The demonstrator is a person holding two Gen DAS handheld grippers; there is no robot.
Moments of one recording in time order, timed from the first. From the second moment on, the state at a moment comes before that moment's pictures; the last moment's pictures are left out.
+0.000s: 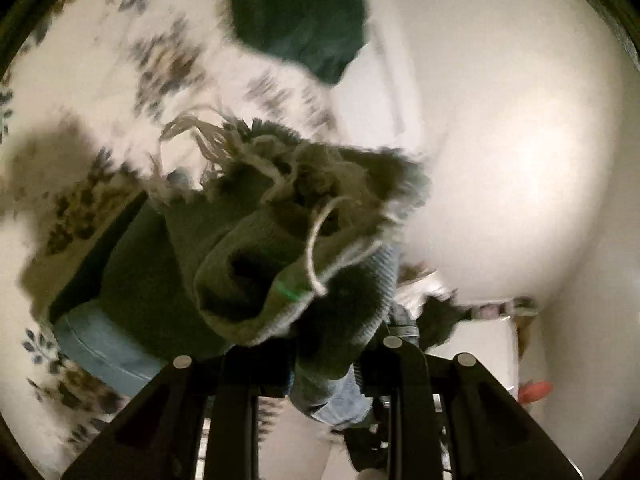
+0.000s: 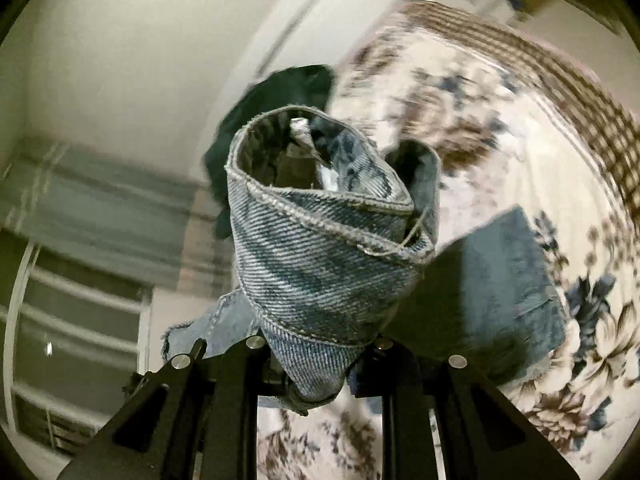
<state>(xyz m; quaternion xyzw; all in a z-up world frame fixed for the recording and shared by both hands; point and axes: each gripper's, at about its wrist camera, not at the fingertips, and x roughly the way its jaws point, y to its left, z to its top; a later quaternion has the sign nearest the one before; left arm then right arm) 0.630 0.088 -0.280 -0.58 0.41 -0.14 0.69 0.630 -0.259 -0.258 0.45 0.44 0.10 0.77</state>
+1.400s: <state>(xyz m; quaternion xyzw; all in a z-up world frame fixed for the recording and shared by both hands) 0.468 -0.009 -0.184 -0.03 0.49 0.00 0.87 0.441 -0.223 -0.171 0.05 0.46 -0.13 0.88</state>
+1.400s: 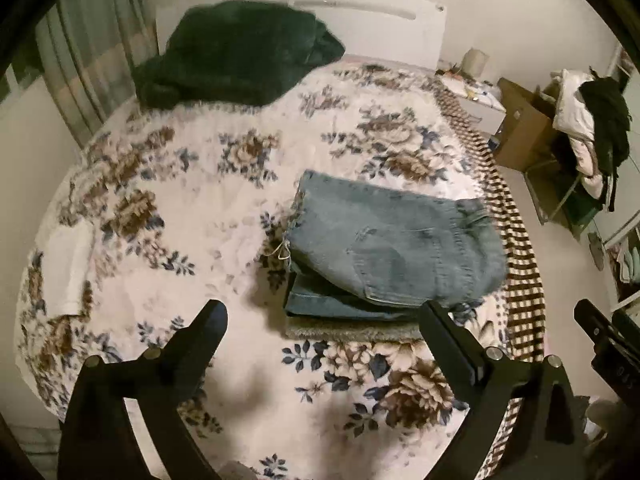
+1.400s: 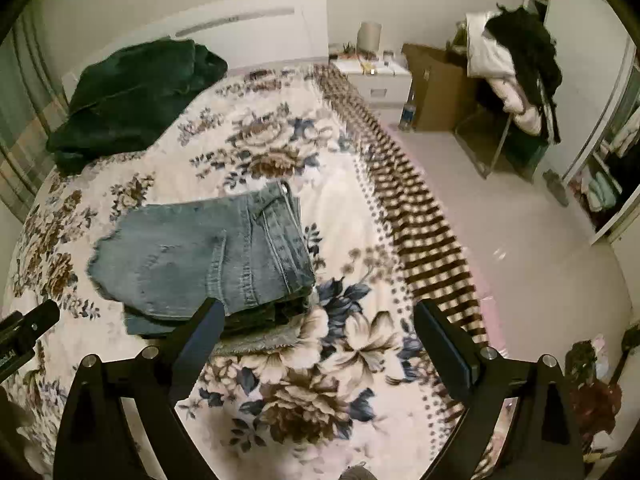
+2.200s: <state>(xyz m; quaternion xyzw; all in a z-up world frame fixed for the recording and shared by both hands) 0.200 -0.048 0.036 -0.02 0.37 0.01 0.93 0.122 -0.193 0.094 0.01 0.33 -0.07 0.94</state>
